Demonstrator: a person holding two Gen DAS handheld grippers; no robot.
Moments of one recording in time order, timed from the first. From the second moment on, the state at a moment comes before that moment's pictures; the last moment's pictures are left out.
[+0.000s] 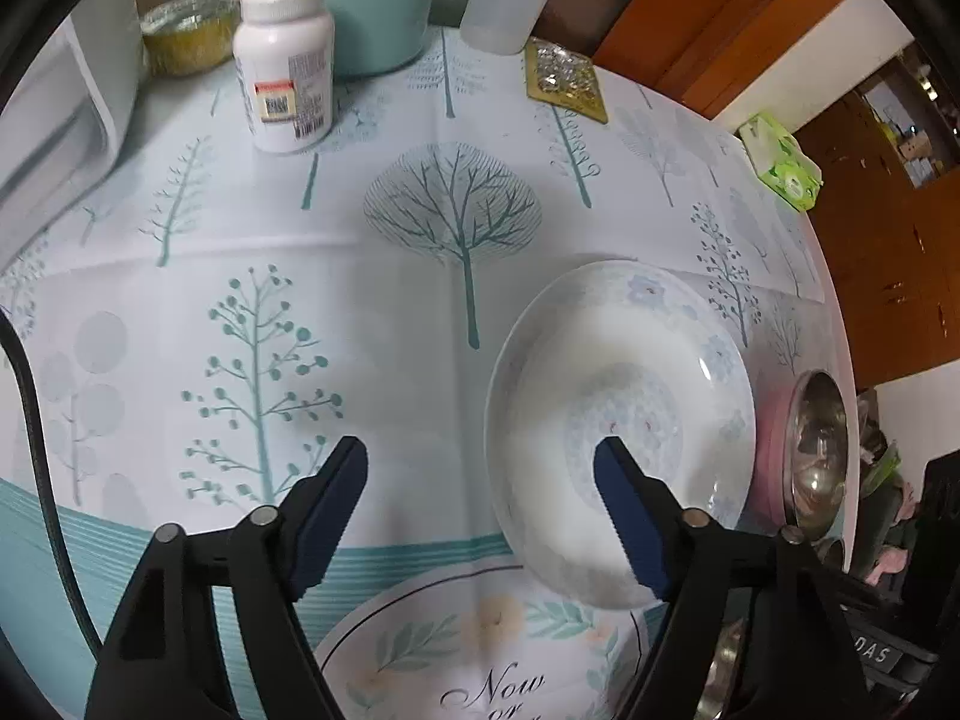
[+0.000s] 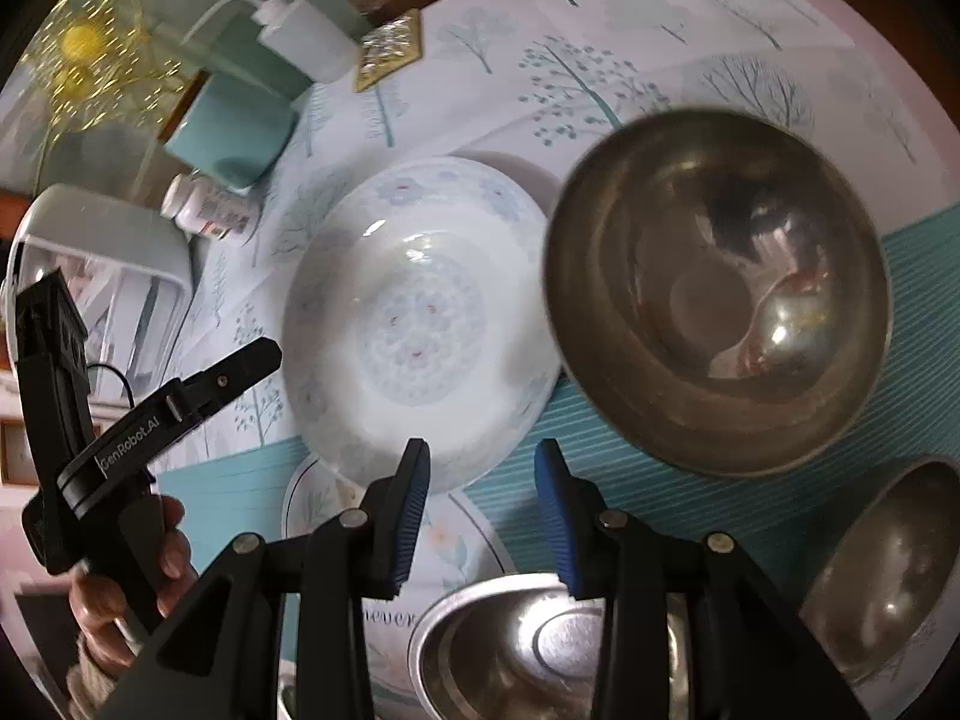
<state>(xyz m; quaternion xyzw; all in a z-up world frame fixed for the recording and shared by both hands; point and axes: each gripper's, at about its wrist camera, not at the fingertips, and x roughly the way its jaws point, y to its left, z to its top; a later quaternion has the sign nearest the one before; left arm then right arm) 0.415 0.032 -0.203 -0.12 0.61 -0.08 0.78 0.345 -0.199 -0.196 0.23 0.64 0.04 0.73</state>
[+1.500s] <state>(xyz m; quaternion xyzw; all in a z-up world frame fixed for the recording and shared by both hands) 0.352 0.082 -0.194 -0.19 0.61 -0.07 0.76 0.325 -0.151 -0.185 0.14 0.61 0.11 0.77</state>
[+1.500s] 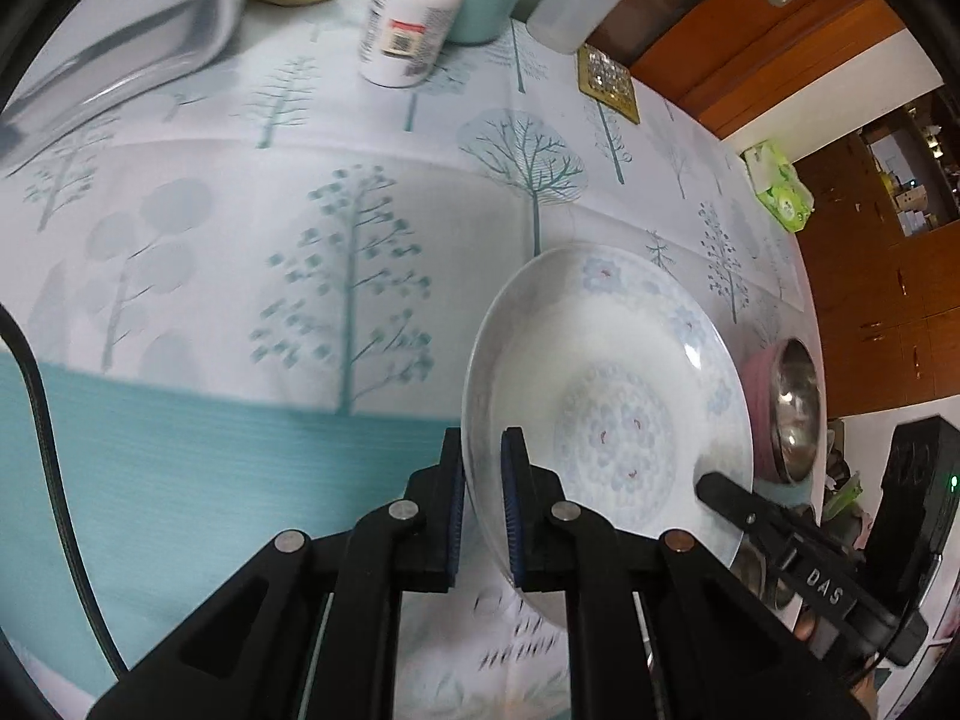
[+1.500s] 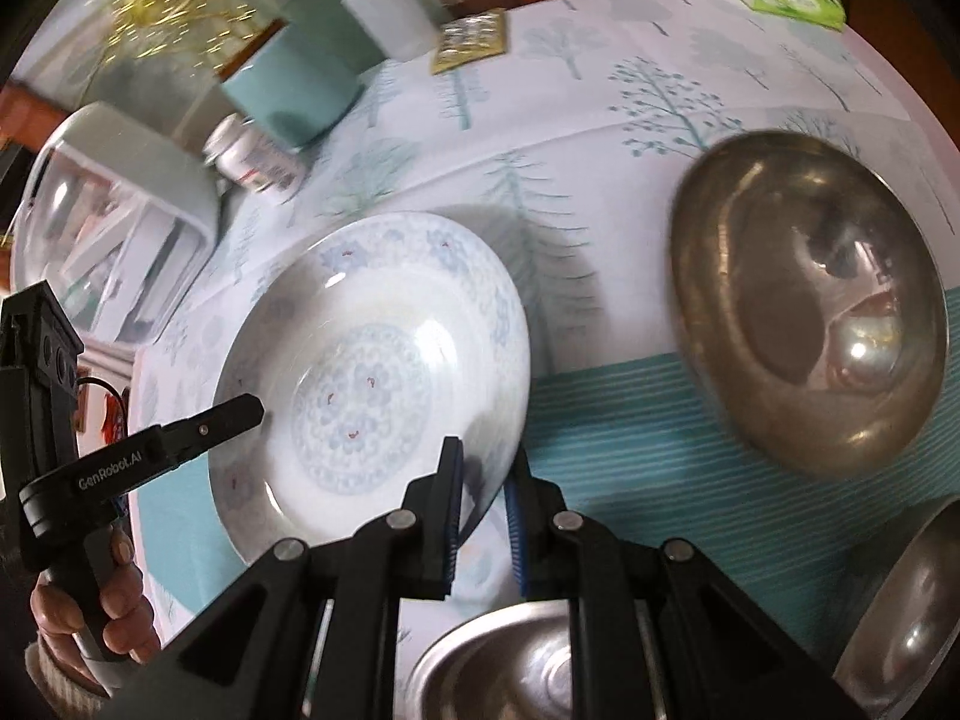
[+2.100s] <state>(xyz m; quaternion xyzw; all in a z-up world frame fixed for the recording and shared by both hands) 0.123 0.155 -0.122 -0.25 0.59 0.00 0.77 0.171 -0.083 -0.112 0.04 0.57 0.26 0.78</state>
